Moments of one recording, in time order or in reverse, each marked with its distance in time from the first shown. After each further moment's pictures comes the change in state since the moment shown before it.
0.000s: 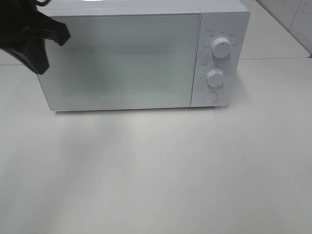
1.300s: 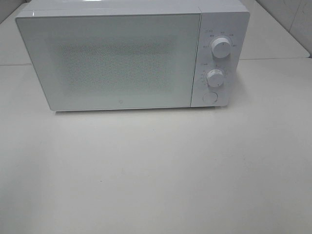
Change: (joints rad) left arm 0.136 -1.287 0.870 -0.004 -0.123 -0.018; right arm 0.000 0.000 0.000 0.000 0.000 0.000
